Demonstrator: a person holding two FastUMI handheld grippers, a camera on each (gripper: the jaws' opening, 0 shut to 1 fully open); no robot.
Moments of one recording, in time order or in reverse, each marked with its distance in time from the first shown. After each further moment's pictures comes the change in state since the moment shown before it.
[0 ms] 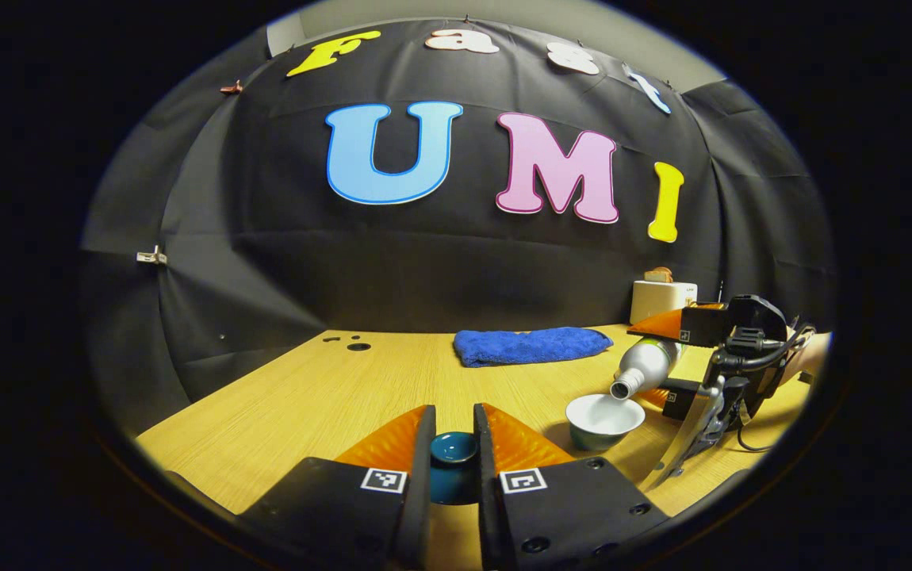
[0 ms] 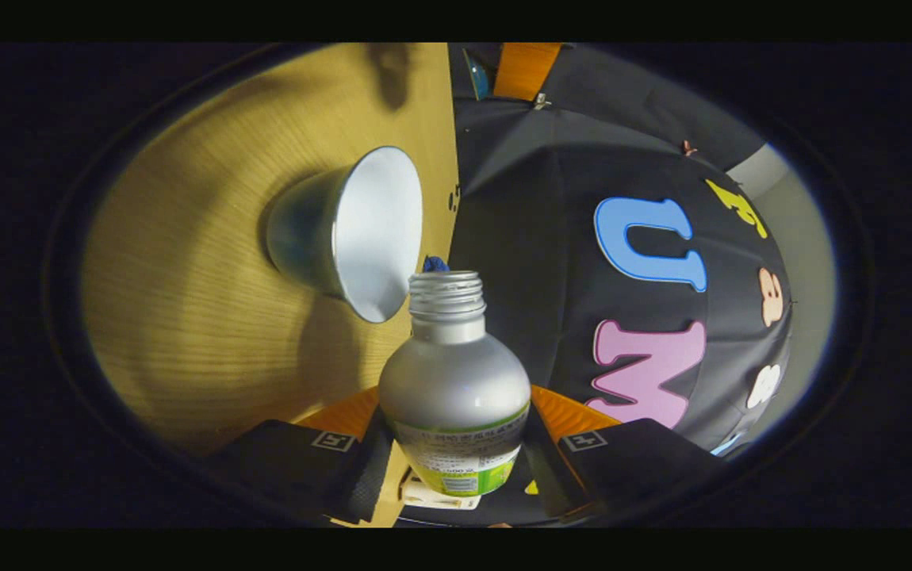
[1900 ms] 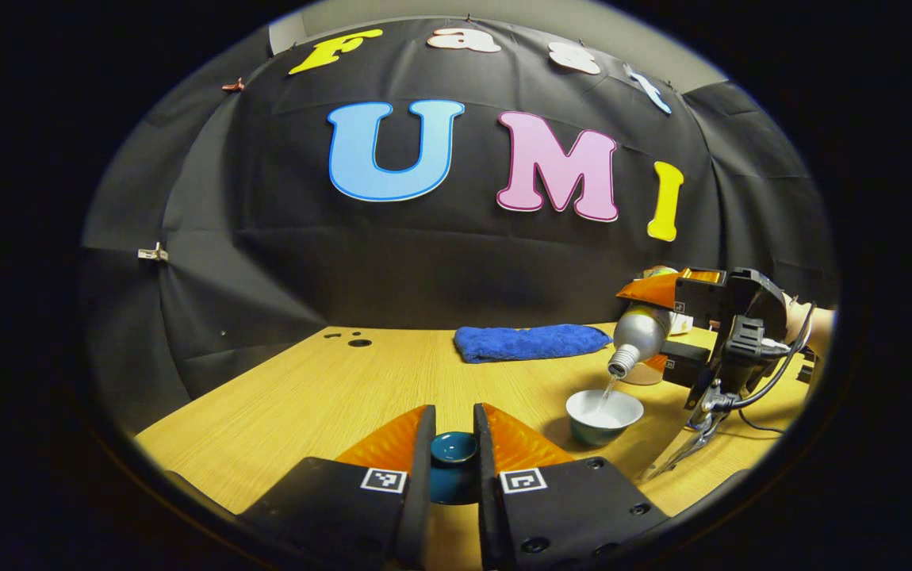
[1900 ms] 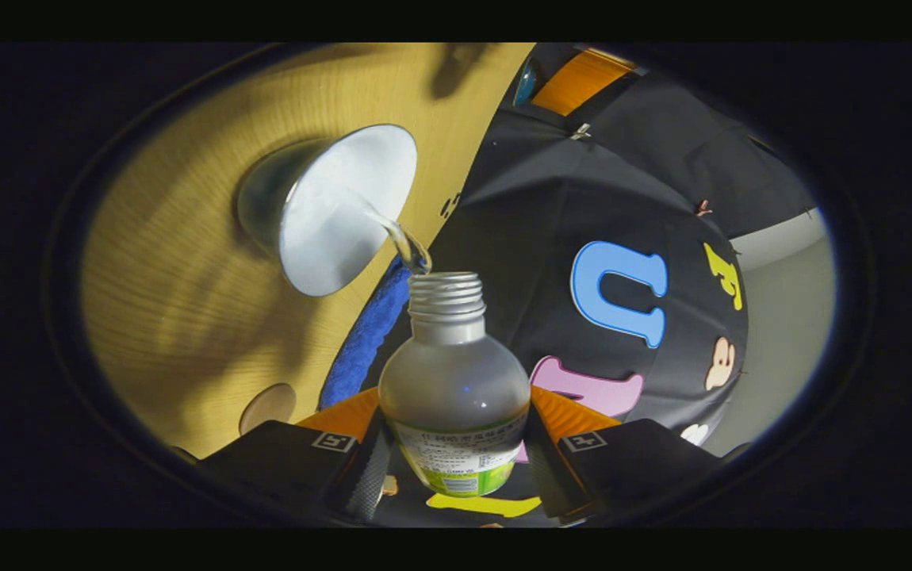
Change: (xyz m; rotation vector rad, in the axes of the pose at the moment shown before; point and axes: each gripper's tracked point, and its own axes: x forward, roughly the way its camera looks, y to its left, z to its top) left arm -0.007 0.004 -0.004 -0.001 0.010 0.001; right arm 0.012 -0.047 0.007 -0.277 -0.043 -0.130
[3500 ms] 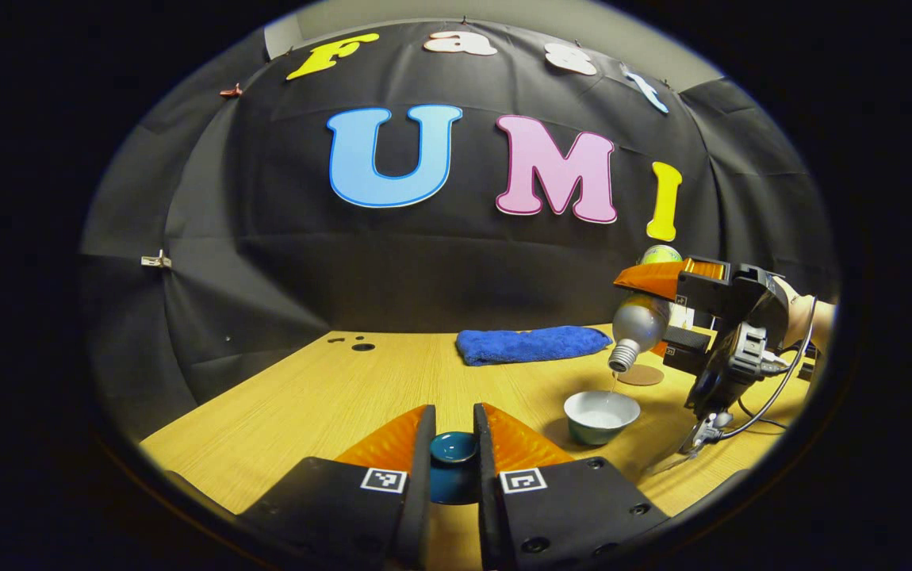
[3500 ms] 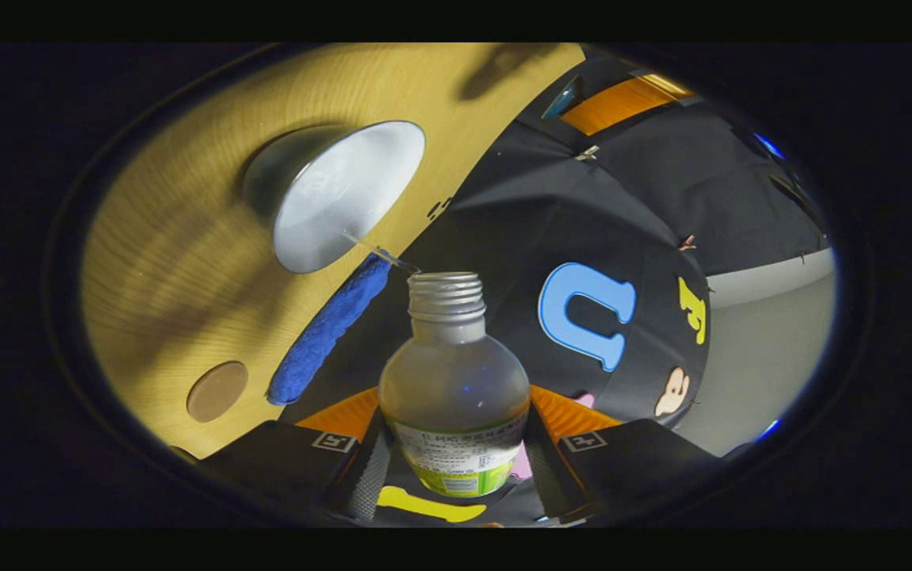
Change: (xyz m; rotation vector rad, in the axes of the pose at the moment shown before) left arm -0.008 -0.001 0.007 0.017 -0.013 0.009; right arm -0.004 -0.016 0.005 -0.160 -0.038 -0.100
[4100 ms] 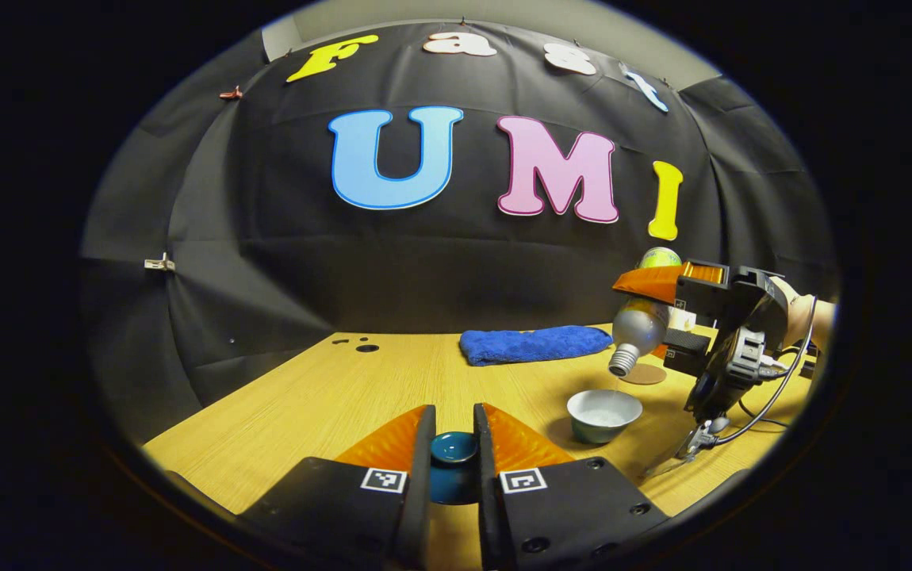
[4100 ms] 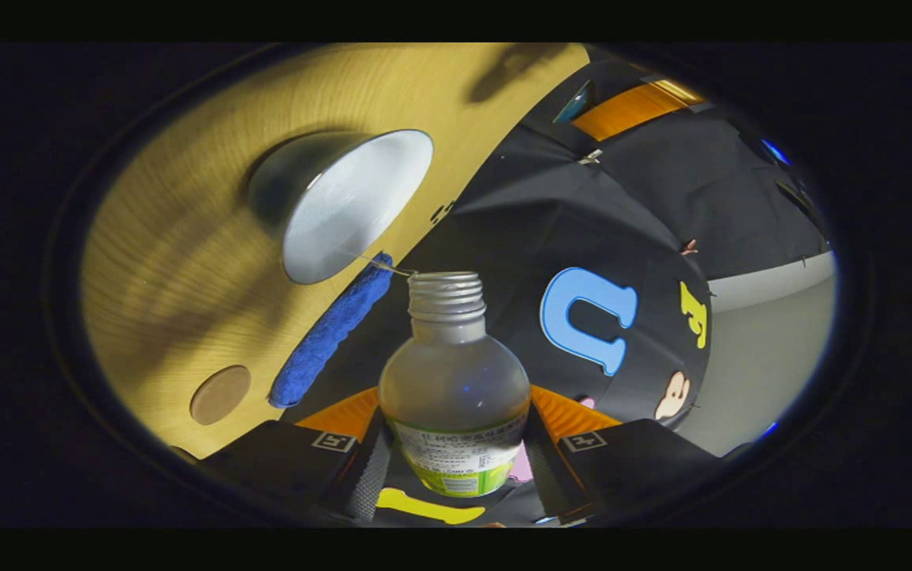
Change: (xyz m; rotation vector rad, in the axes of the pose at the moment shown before) left arm -0.004 0.002 -0.001 0.006 -0.003 0.009; right arm 0.000 0.000 -0.001 -0.018 -0.017 0.008
